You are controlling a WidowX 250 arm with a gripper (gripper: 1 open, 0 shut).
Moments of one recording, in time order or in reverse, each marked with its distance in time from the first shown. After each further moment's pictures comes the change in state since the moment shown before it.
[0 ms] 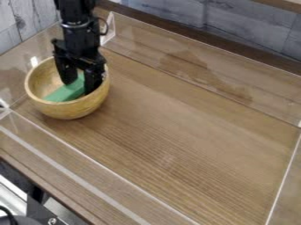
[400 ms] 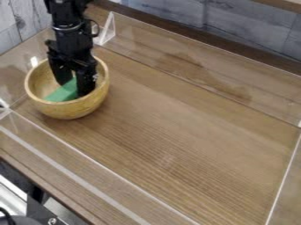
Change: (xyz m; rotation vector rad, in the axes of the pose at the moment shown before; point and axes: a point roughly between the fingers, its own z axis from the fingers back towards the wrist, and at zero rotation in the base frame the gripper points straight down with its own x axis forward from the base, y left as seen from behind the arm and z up) arm -0.009 0.011 -0.005 -0.009 -0.007 -0.053
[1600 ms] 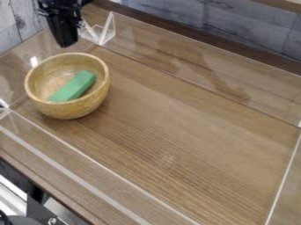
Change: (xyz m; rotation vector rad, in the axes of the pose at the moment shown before) arm 0.019 0.014 0.076 -0.112 -0.089 -0.095
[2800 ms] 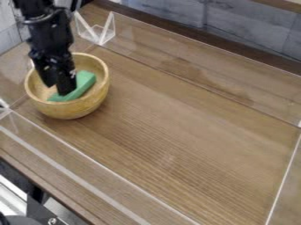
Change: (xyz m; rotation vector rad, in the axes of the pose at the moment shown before) arm -0.054 -0.017 -0.052 -0.005 0.034 0.008
